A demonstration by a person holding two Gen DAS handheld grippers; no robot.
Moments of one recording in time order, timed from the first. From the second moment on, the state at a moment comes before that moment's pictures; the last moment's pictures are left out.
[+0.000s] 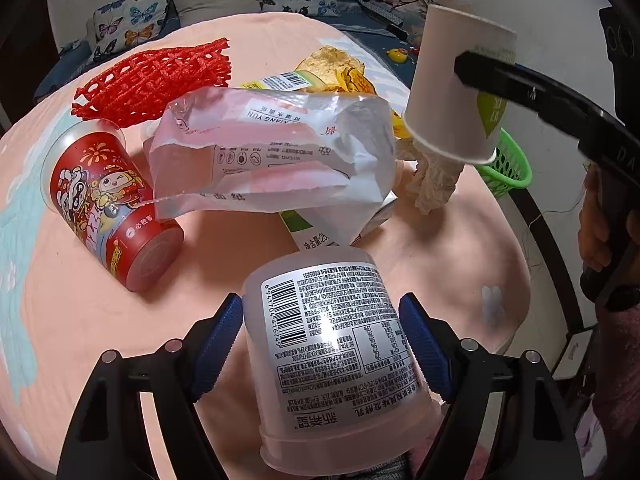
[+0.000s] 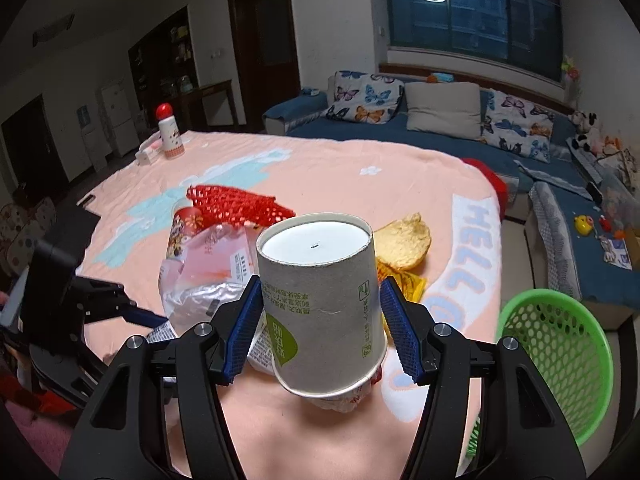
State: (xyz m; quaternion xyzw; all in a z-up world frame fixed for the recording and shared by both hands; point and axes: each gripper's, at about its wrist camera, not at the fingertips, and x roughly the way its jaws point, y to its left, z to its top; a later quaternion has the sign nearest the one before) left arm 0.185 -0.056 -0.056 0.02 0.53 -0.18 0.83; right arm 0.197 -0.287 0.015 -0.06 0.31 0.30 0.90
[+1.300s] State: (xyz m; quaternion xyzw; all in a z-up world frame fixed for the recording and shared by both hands) left arm 0.217 -0.153 0.039 0.03 0.45 -0.32 0.83; right arm 0.281 -0.490 -0.100 0.07 0.44 0.02 0.90
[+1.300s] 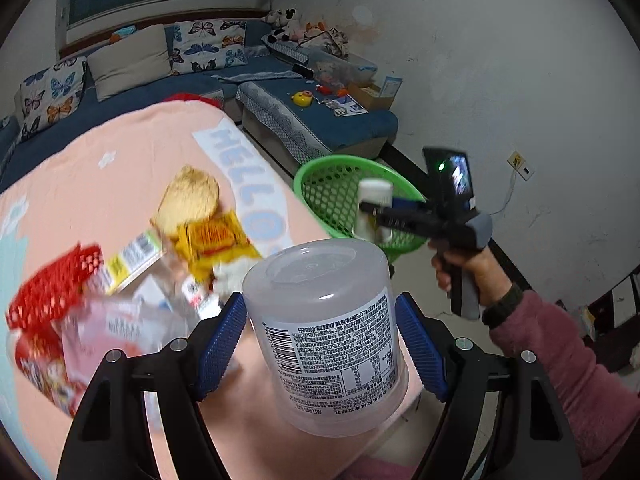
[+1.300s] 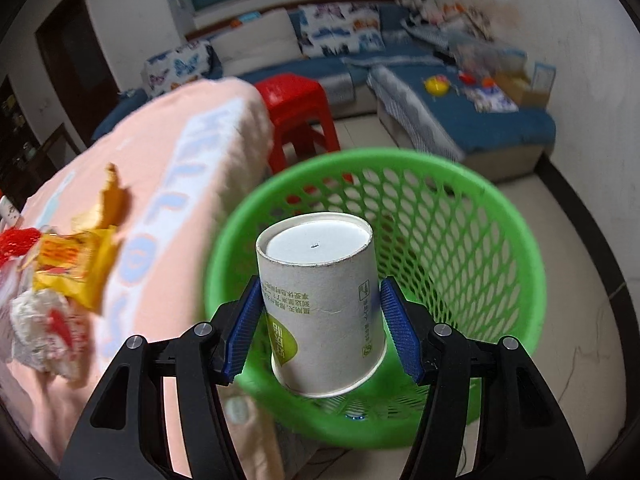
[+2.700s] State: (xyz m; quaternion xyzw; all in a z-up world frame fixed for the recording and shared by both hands) left arm 0.364 -0.424 -0.076 0.11 0.55 -0.34 0.75; right arm 0.152 -0.566 -0.056 0.10 0.31 -0.05 0.94
